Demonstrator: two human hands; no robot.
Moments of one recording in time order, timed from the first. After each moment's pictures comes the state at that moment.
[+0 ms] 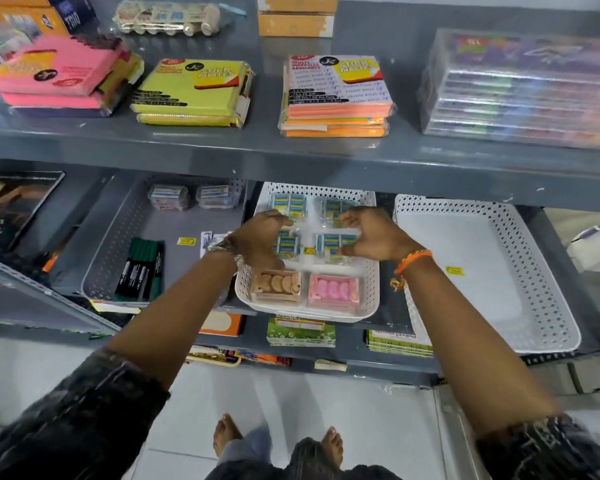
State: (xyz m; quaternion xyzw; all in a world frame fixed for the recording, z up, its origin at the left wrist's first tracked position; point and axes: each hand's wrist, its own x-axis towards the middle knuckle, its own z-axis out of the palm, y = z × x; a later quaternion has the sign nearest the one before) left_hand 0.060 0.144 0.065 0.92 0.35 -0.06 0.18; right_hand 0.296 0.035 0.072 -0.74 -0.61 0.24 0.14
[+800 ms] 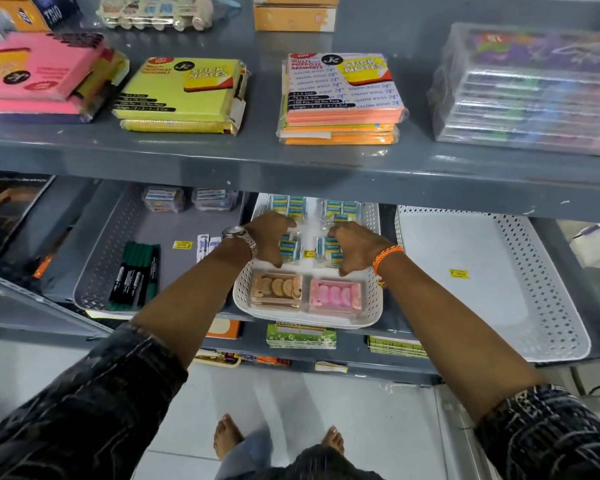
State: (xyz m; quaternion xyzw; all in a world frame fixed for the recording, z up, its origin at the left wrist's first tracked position) left_hand 0.088 0.177 0.039 0.92 0.34 -0.12 0.14; right_hand 0.281 0.066 0.038 -0.71 -0.67 0.20 -0.08
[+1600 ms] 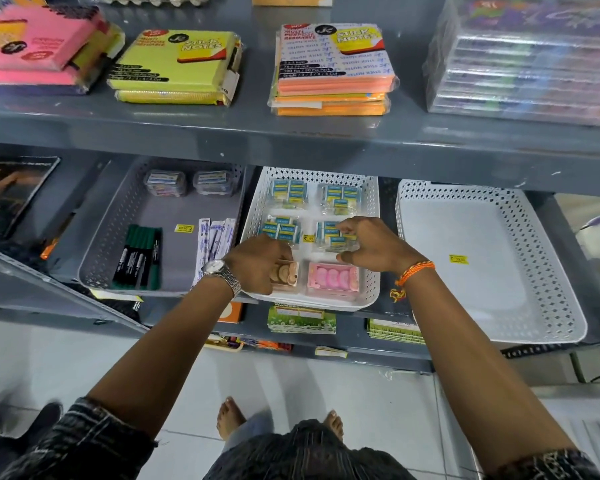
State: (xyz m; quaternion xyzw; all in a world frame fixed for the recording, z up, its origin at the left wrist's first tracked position) left_hand 0.042 0.104 0.030 0.92 0.34 -0.11 0.18; right_hand 0.284 0.011 0.053 -0.72 -0.63 0.27 0.11
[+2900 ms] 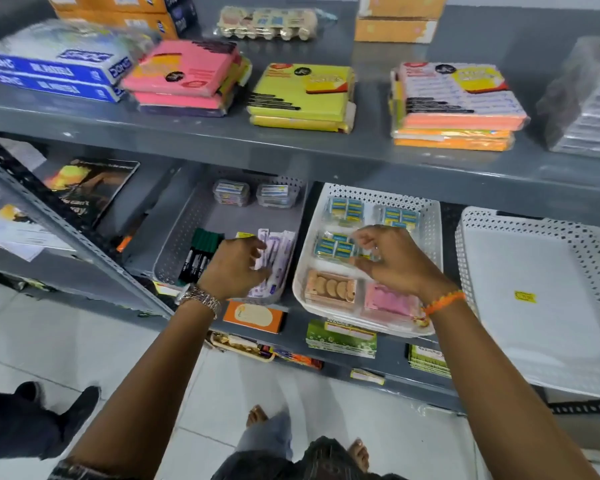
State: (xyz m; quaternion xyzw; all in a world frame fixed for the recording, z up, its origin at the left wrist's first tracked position) left_hand -0.075 0.117 0.058 0.81 0.53 0.09 0.23; right_hand 0.214 0.031 0.078 -0.67 -0.67 0.23 0.22
